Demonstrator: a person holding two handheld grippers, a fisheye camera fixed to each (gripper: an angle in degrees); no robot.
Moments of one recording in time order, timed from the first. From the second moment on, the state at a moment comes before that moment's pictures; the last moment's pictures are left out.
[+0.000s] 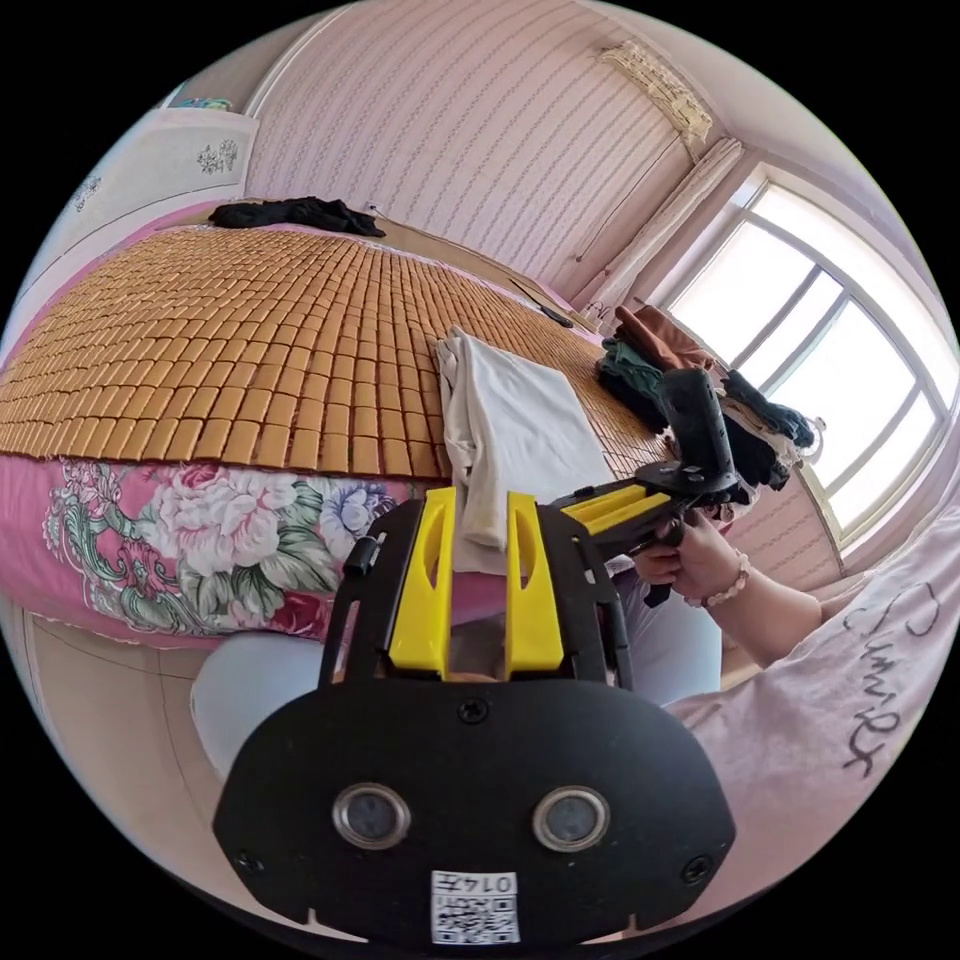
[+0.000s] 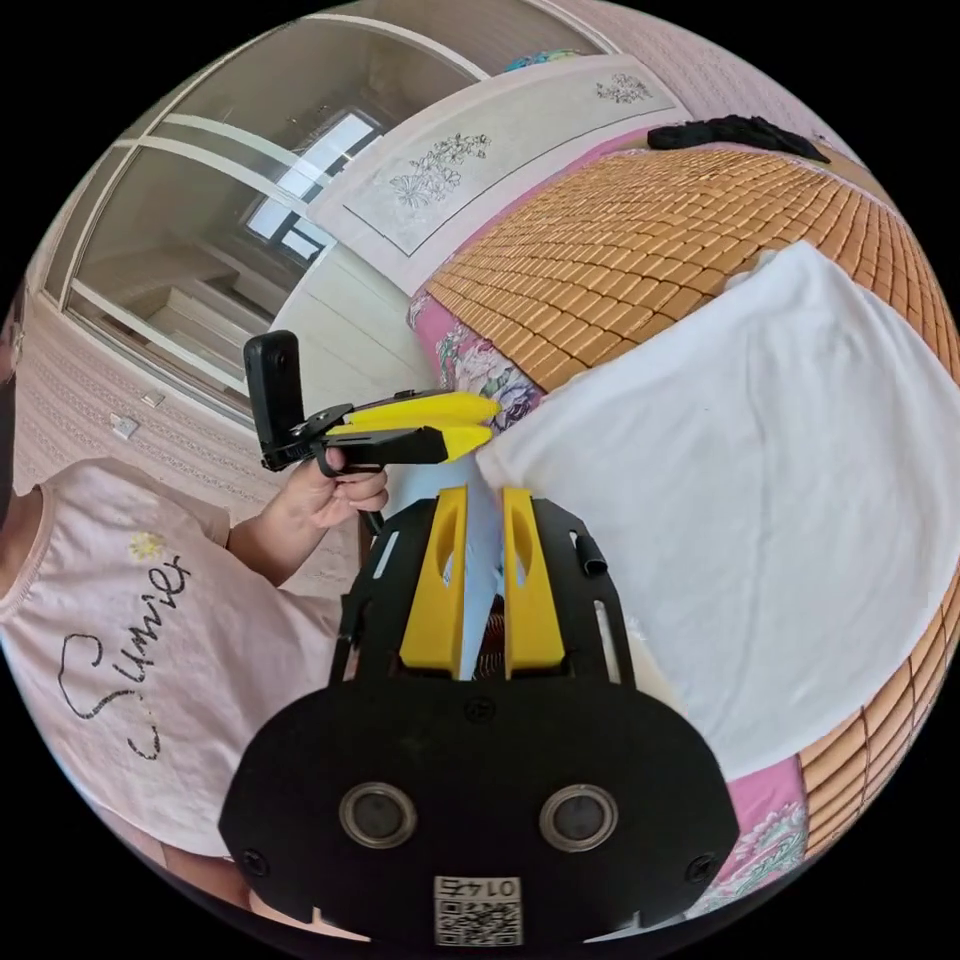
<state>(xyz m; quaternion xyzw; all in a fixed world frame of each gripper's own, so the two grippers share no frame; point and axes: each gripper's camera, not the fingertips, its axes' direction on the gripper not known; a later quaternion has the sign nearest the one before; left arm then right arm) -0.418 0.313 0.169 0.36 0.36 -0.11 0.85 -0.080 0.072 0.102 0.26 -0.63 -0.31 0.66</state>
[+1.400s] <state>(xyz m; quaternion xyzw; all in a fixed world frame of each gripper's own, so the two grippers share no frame) -0.385 0.363 0.003 0.38 0.34 -0.09 0.85 -0.162 -0.253 0.061 0.27 -0.42 -0.27 0.83</state>
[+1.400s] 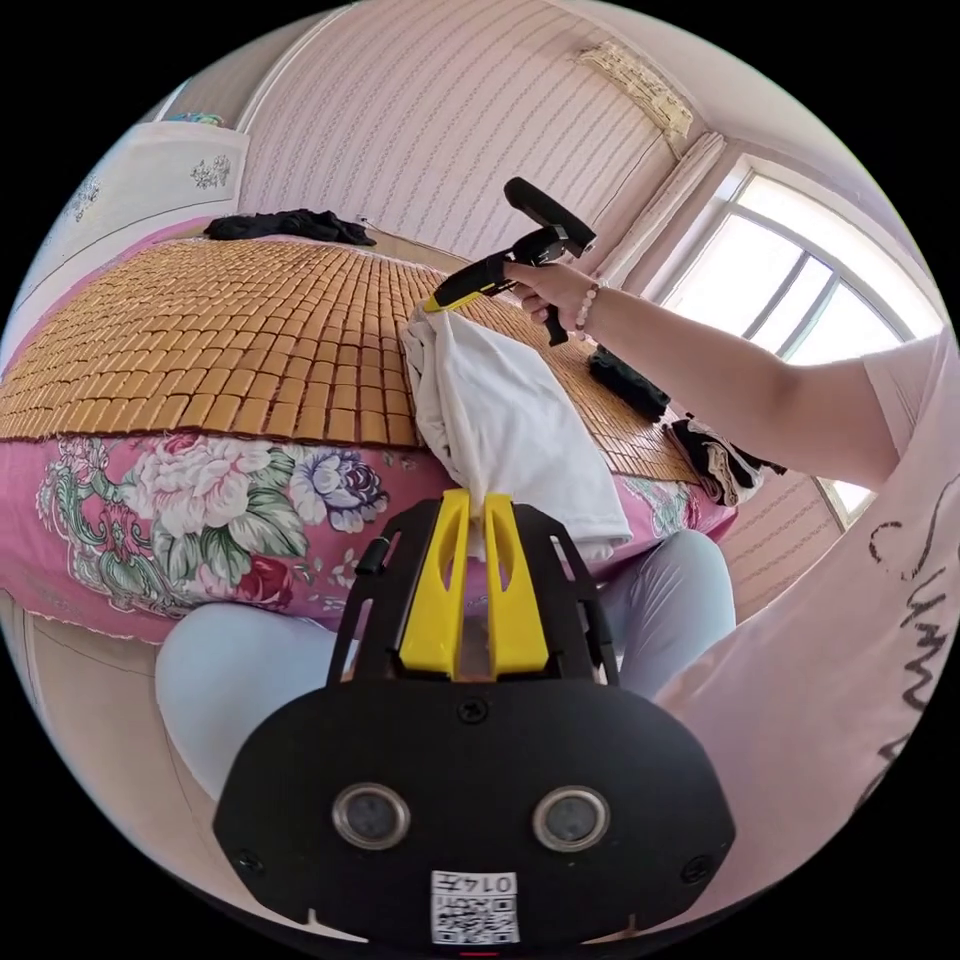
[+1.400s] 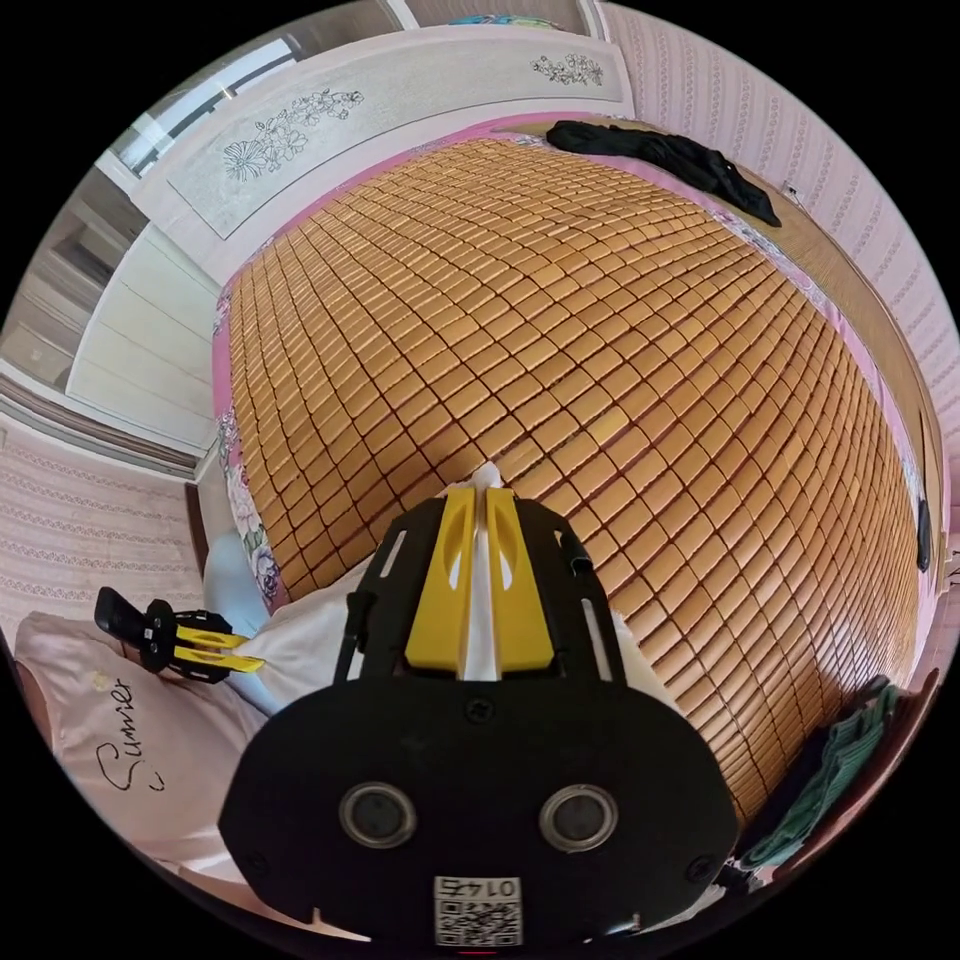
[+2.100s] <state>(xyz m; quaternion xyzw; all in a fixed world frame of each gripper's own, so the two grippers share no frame) -0.383 0.358 -0.056 0.36 0.35 -0.14 0.85 -0.223 -0.287 0.079 0.26 -0.37 -0.25 0.86</state>
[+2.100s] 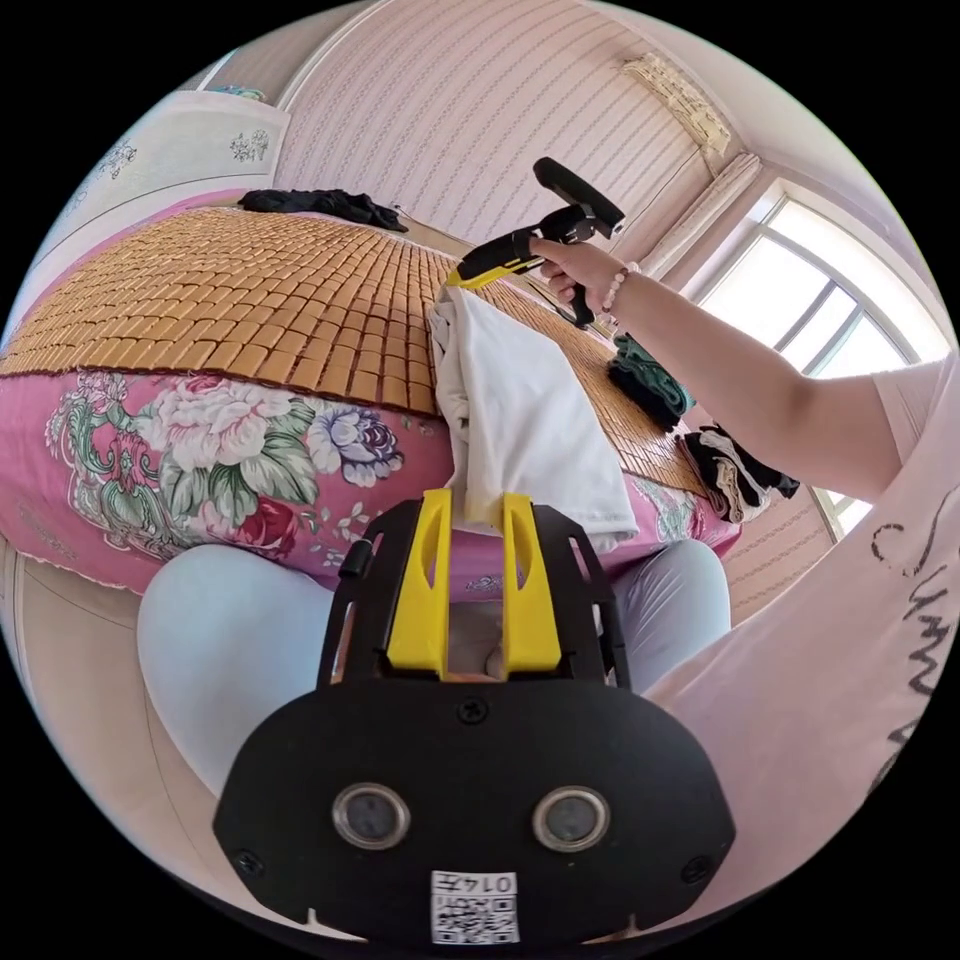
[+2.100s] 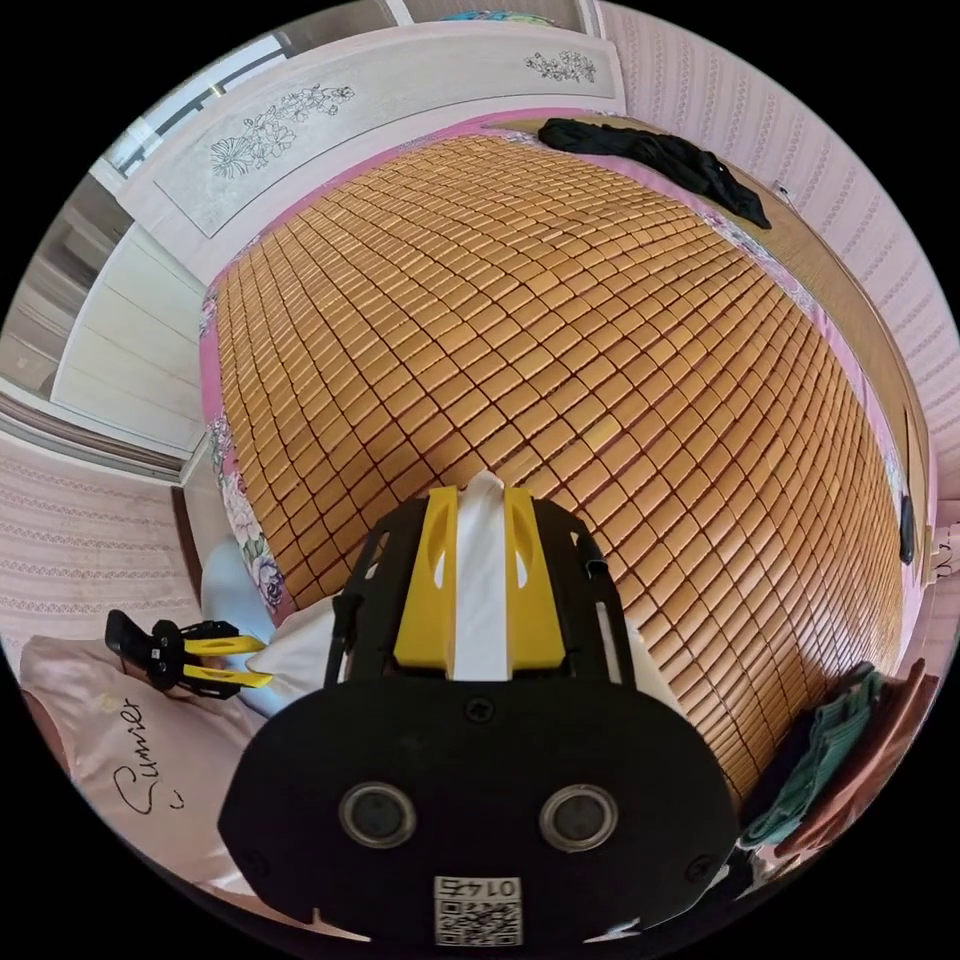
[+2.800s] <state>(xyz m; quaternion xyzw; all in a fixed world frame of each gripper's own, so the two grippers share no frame) -0.424 0.378 -0.173 0.48 0.37 -0.10 0.79 -0.149 -0.241 0.124 0.33 -0.44 -0.21 0.80</state>
